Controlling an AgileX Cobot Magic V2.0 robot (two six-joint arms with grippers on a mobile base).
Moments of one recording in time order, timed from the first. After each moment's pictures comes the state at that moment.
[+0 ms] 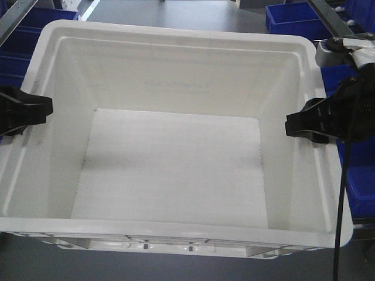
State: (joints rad) left arm -0.17 1.03 -0.95 -0.41 0.64 0.18; right arm 0.21 1.22 -1.11 0.32 0.89 -0.19
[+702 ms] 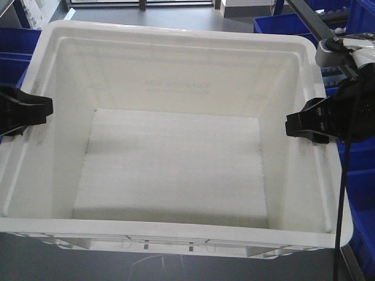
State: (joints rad) left arm -0.17 1.03 -0.95 -0.41 0.64 0.18; right arm 0.21 1.22 -1.11 0.32 0.89 -0.19
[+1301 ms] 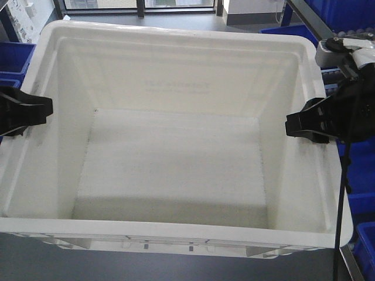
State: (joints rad) left arm -0.17 1.03 -0.95 -0.41 0.64 0.18; right arm 0.21 1.22 -1.11 0.32 0.89 -0.19
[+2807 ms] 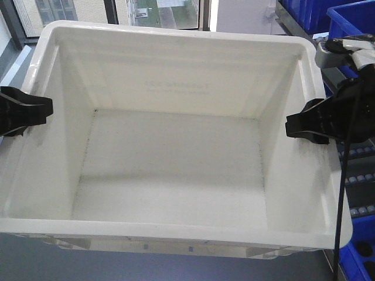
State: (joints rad) left arm -0.17 1.03 -0.95 -0.41 0.64 0.18; right arm 0.21 1.22 -1.11 0.31 0.89 -0.19
